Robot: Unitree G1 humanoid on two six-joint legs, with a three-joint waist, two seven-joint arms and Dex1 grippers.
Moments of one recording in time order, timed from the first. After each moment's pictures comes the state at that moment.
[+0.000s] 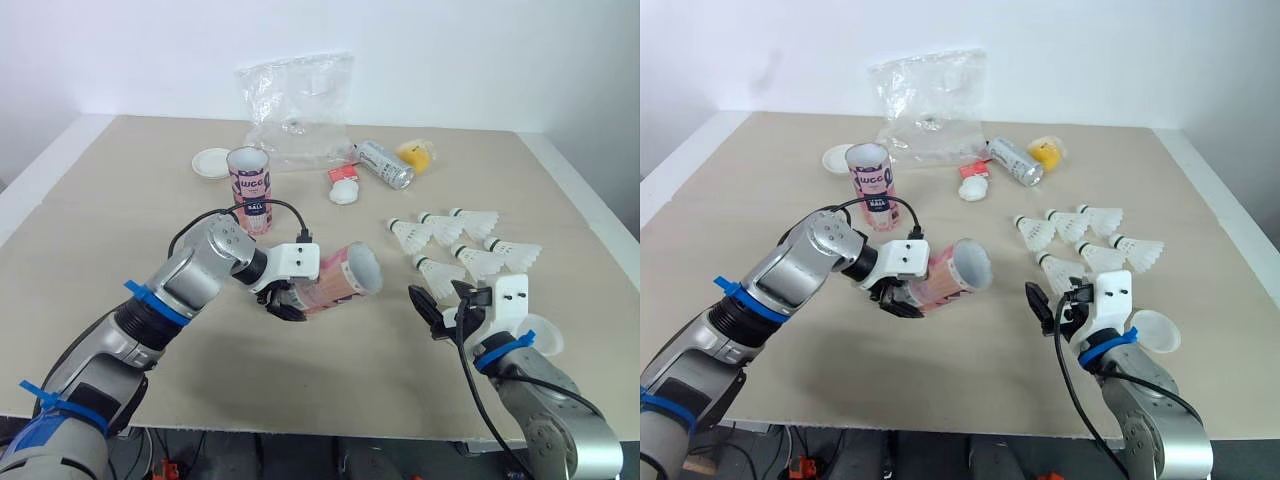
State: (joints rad) left arm -0.84 0.56 -0.53 -0.03 0.07 0.64 -1.34; right arm 0.08 -0.33 -0.26 -0.57 0.44 0.68 0.28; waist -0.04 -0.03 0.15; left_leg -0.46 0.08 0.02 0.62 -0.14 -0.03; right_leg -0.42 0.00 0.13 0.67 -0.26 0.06
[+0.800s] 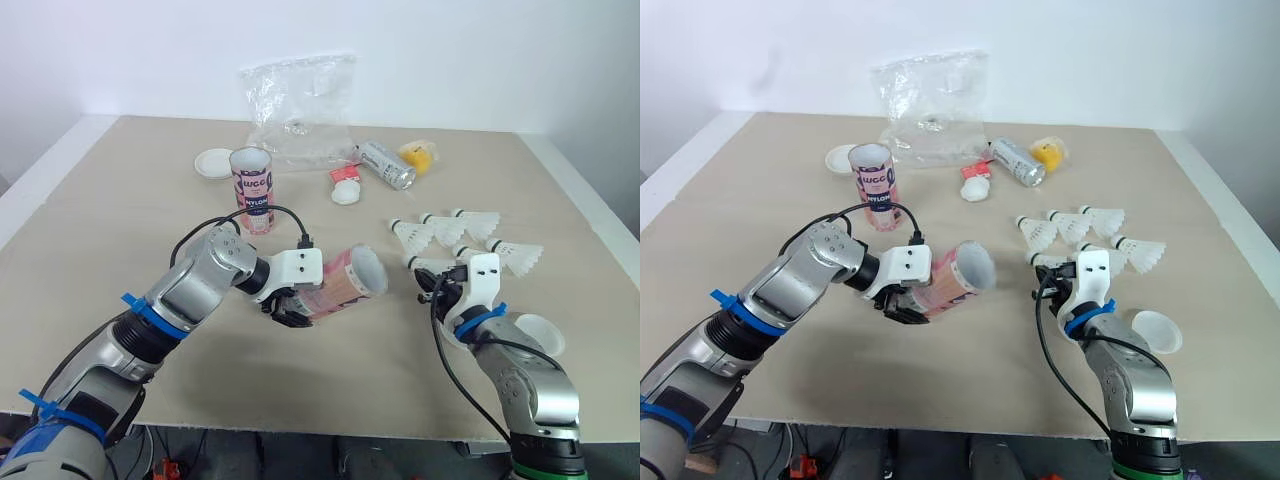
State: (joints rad) left arm -0.80 0.56 -0.53 -0.10 0.04 0.71 -1.27; right arm -0.13 -0.34 -0.20 -0.28 0.37 0.60 0.30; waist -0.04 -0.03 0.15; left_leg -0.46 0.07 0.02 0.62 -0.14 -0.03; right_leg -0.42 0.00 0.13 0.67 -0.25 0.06
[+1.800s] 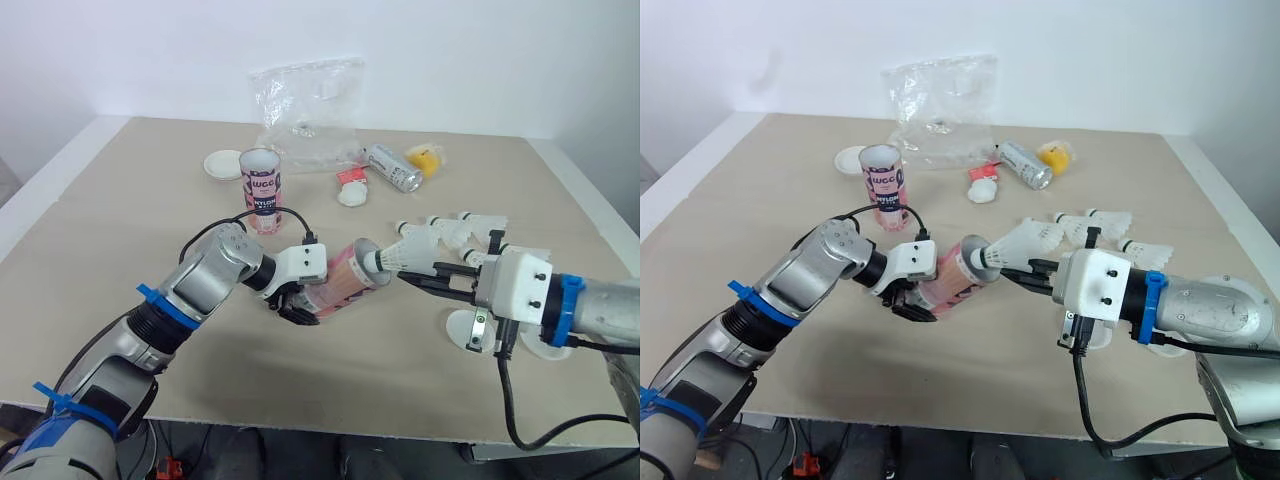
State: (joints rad) left arm -0.84 0.50 -0.54 0.03 0.01 0.66 -1.27; right arm -0.19 -0.94 -0.18 -0.61 0.37 0.19 0.99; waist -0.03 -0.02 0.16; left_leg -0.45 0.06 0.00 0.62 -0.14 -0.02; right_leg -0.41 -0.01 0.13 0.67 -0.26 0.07
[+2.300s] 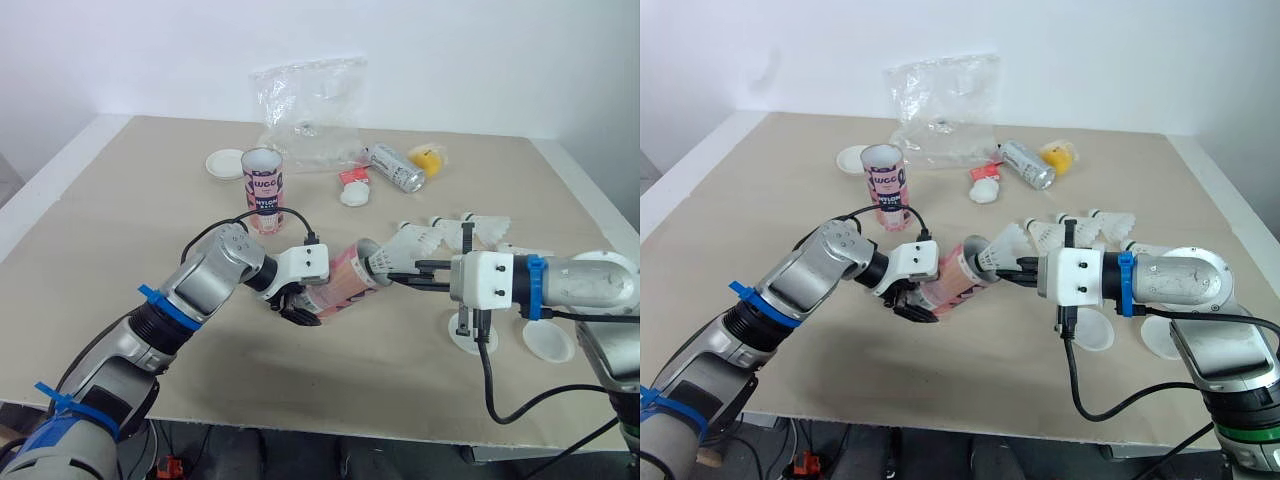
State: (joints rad) left arm -0.84 0.50 -0.54 0.01 0.01 0.68 -1.27; right arm -0.35 -0.94 -0.01 -0.37 0.26 0.00 1.12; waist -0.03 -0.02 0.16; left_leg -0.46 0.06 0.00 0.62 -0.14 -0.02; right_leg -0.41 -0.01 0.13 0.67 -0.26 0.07
